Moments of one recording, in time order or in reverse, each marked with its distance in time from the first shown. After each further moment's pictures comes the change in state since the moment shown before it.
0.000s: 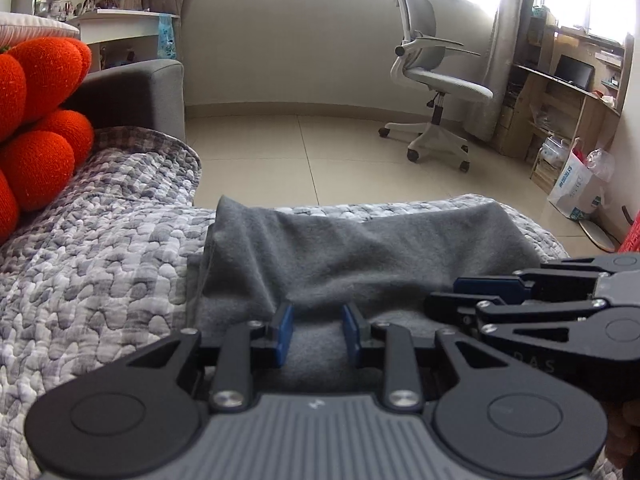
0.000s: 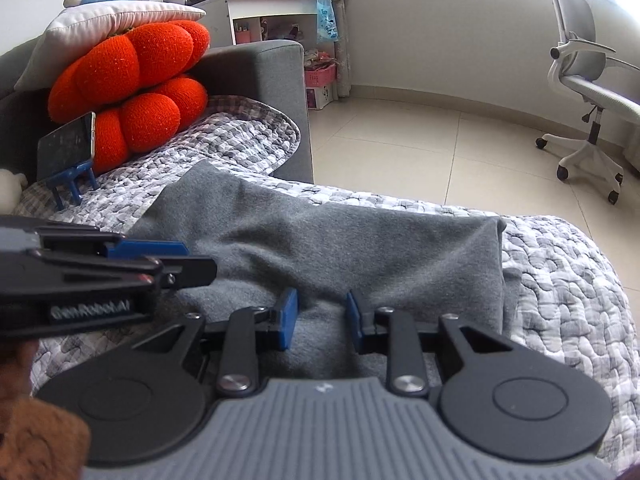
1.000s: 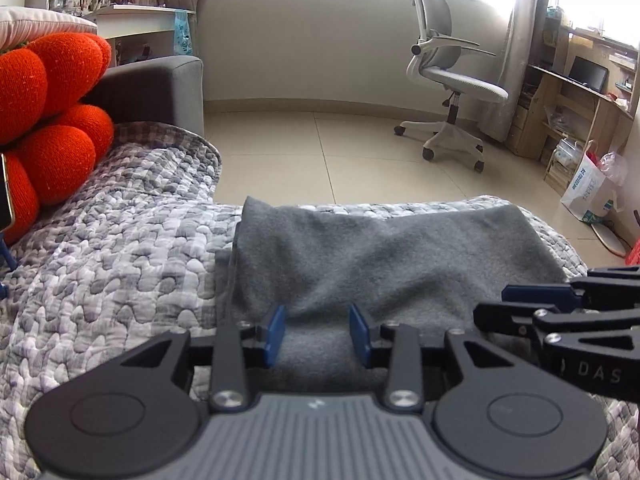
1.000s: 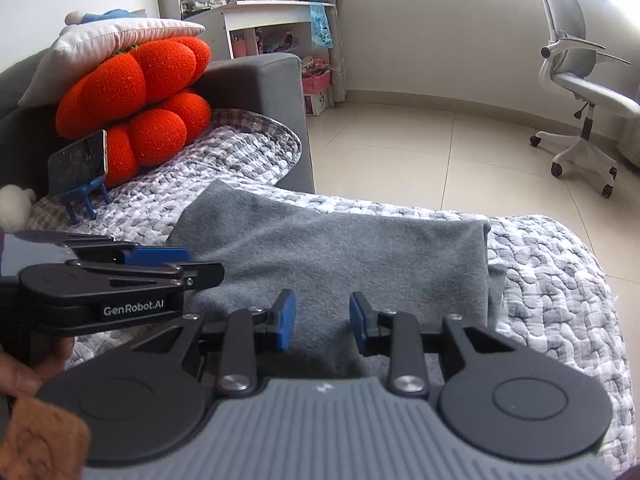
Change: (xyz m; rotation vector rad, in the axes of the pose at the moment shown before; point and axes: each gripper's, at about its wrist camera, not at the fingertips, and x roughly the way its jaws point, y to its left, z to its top) left arm -0.012 0.009 0.001 -0.014 0.017 0.044; right arm -0.022 0.006 -0.001 0.035 0.018 -0.012
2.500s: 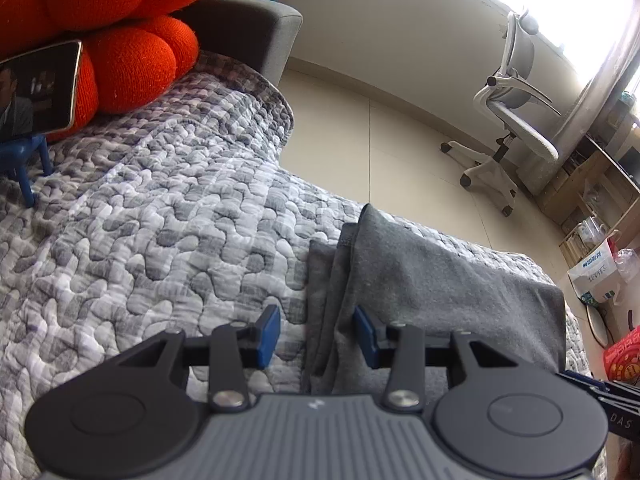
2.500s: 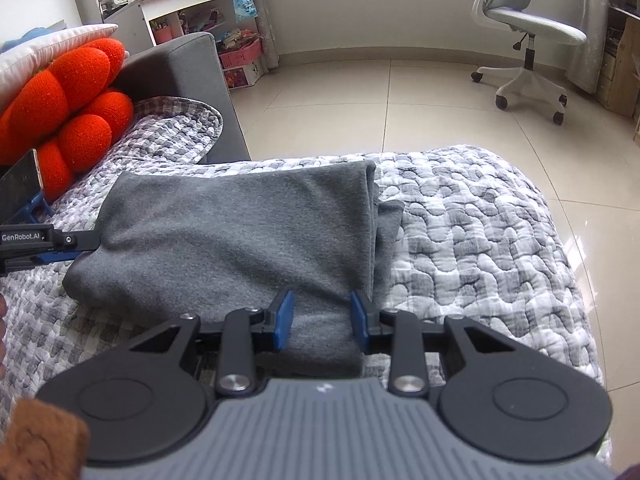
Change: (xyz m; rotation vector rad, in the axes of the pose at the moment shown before) left arm 0.004 0.081 0.008 -0.361 0.097 -0.017; right arm -0.010 -0.053 -0.004 0.169 0.076 -0.087
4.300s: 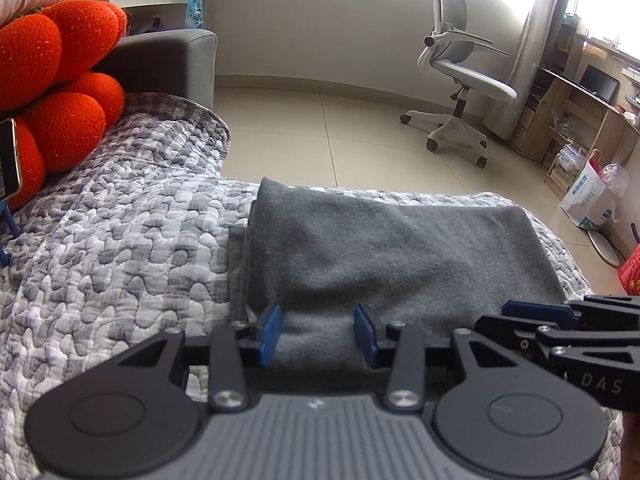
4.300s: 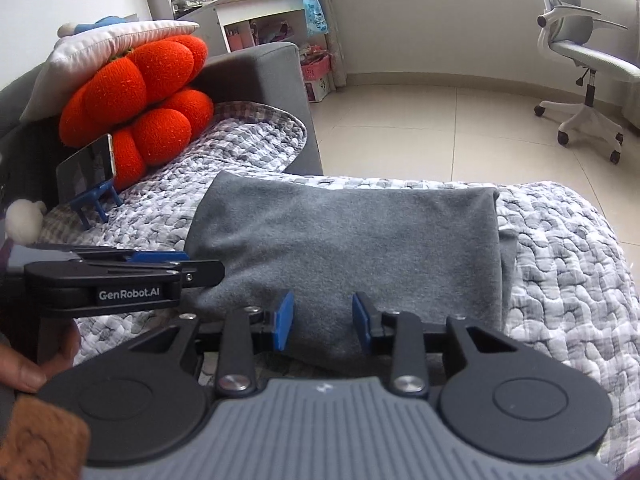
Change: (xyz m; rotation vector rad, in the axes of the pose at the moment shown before) left arm -0.007 -0.061 -0.033 0.292 -0.030 0.008; right arm 0.002 0.052 -0.009 -0.079 -0.023 0.138
